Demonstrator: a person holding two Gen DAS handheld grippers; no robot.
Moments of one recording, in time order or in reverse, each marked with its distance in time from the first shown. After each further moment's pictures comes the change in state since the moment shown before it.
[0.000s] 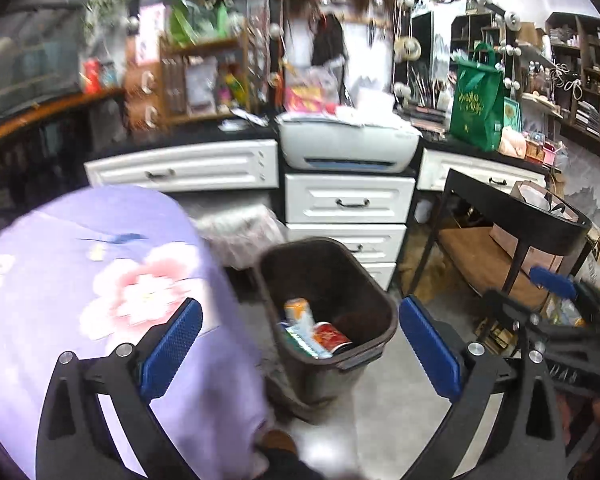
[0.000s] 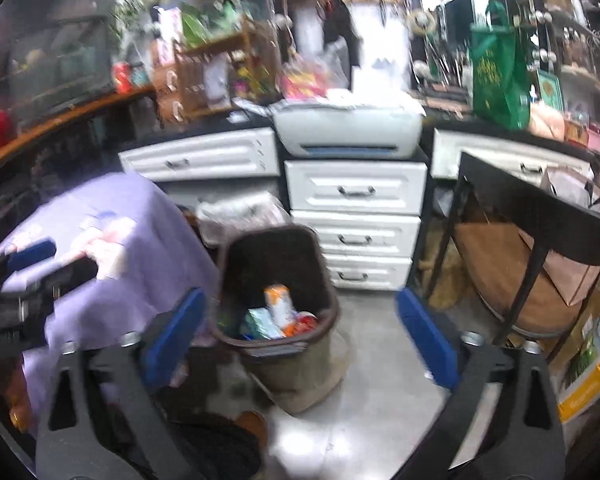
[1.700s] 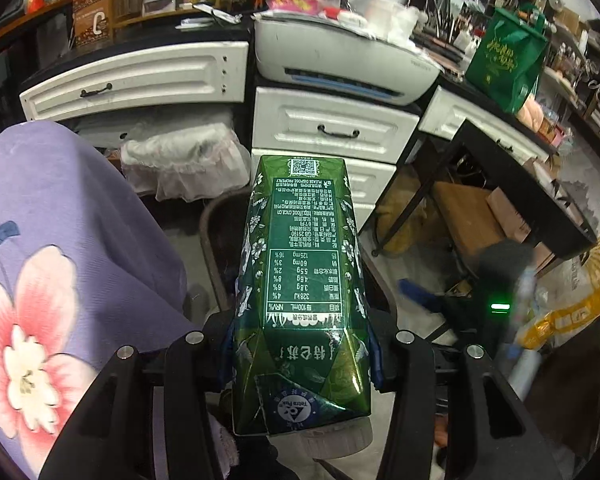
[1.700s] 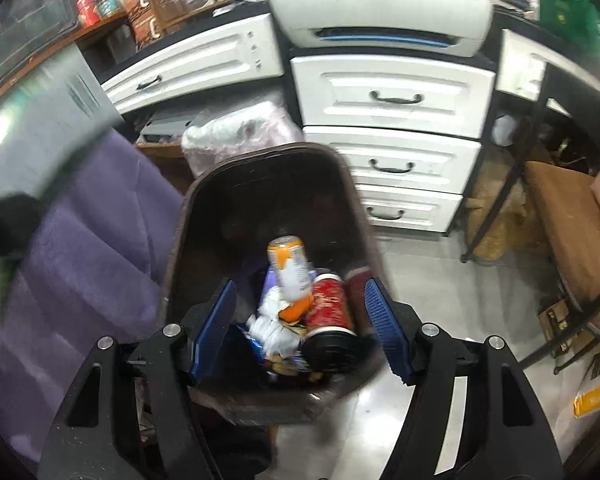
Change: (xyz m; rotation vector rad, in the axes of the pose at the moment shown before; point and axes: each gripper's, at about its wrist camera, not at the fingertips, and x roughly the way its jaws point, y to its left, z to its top) left arm 0.190 0.001 0.043 -0.079 0.378 -0.166; right arm 0.245 -0.025 -0.016 0.047 0.360 0.046
